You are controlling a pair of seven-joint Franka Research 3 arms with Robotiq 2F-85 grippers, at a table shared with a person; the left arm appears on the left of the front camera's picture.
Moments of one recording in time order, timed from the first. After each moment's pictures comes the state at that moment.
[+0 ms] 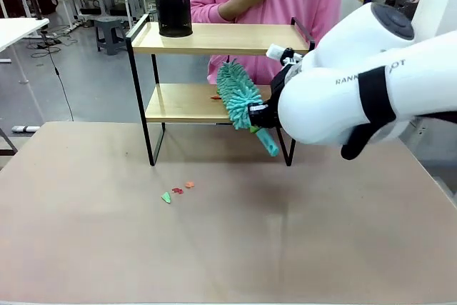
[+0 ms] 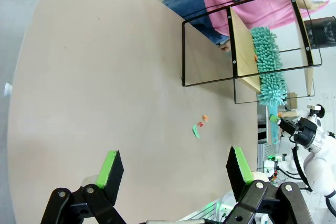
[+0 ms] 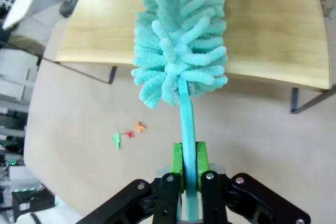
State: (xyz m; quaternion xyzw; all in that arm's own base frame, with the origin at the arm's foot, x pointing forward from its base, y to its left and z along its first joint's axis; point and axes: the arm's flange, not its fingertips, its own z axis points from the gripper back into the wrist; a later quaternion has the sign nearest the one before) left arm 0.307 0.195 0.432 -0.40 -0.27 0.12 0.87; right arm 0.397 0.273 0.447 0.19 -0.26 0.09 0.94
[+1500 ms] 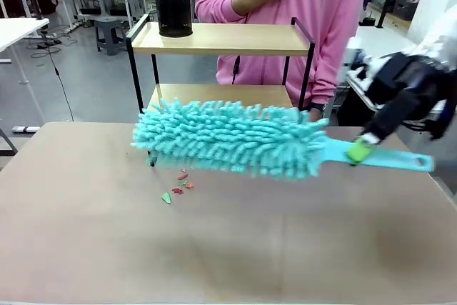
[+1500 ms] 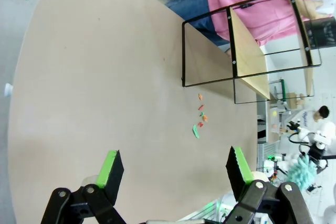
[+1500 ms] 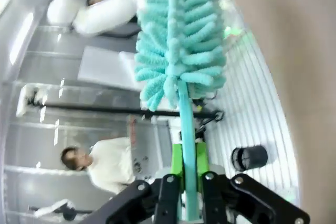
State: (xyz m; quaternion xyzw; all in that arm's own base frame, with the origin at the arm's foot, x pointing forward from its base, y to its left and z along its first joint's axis) left arm 0.307 0.195 0.432 -0.40 -0.27 0.12 0.87; right arm 0.322 0.099 0.507 0.54 0.09 0.41 0.73
